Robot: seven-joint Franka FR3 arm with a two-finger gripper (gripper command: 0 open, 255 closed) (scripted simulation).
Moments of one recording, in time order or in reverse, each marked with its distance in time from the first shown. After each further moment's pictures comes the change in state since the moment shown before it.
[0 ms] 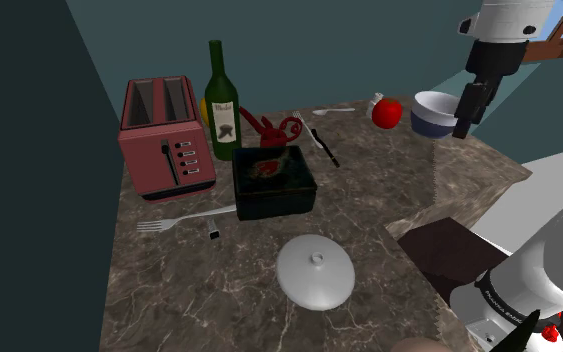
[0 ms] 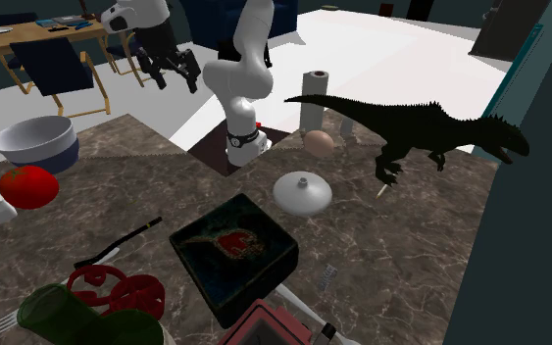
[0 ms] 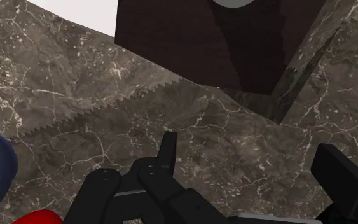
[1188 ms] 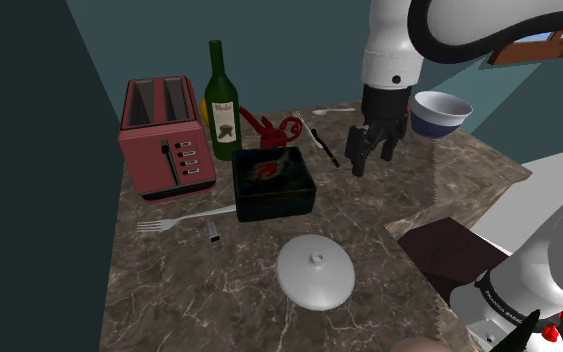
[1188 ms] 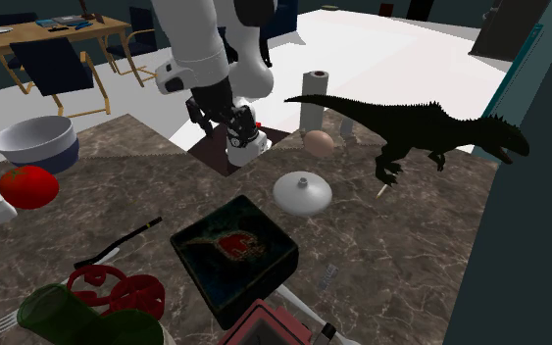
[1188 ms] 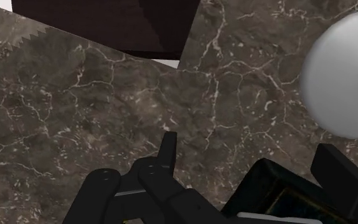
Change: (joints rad) arm 0.088 0.325 0.319 0.076 0.238 0.269 0.411
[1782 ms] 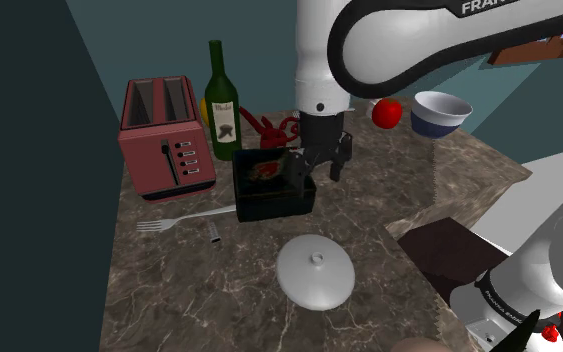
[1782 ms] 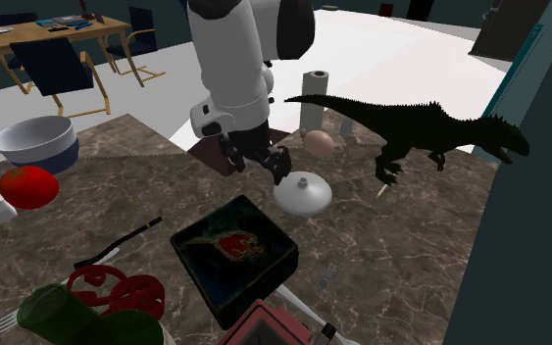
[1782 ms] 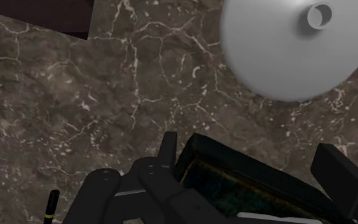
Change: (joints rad) arm 0.025 0.294 0.154 0.174 0.000 0.141 0.243
